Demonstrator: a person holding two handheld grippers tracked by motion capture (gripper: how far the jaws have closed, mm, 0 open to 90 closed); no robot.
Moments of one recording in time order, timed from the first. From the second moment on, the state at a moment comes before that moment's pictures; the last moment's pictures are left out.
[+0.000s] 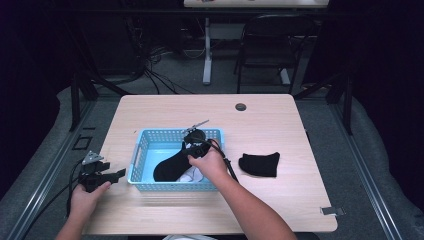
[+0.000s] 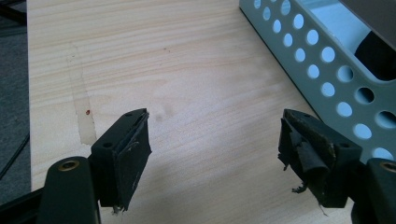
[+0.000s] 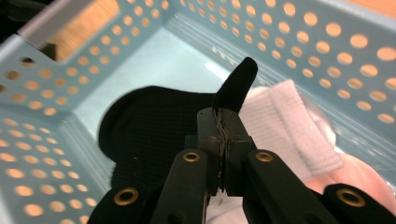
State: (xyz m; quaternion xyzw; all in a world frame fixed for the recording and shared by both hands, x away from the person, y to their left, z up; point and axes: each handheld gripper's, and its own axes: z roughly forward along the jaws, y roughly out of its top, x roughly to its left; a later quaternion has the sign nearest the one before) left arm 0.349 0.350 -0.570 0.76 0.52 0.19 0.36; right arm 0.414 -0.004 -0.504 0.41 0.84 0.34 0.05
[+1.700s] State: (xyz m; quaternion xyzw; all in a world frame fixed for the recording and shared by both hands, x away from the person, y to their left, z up) left arm 0.349 0.350 -0.570 0.76 0.52 0.19 0.36; right arm 0.384 -0.038 -0.366 0.35 0.83 0.42 0.12
